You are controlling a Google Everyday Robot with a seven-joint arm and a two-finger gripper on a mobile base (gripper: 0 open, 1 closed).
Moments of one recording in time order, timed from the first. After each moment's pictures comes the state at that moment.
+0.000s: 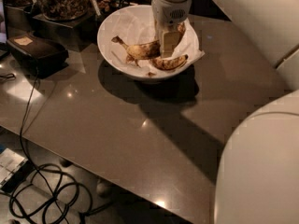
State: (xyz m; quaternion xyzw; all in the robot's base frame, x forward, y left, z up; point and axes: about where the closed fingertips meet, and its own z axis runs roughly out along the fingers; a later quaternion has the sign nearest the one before) arm 0.658 -0.052 0.935 -0.79 0.59 -0.08 0.12
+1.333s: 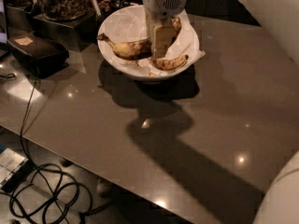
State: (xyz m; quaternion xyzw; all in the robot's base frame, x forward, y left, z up) arm 0.591 -0.025 0.975 -0.80 0.59 -0.05 0.12
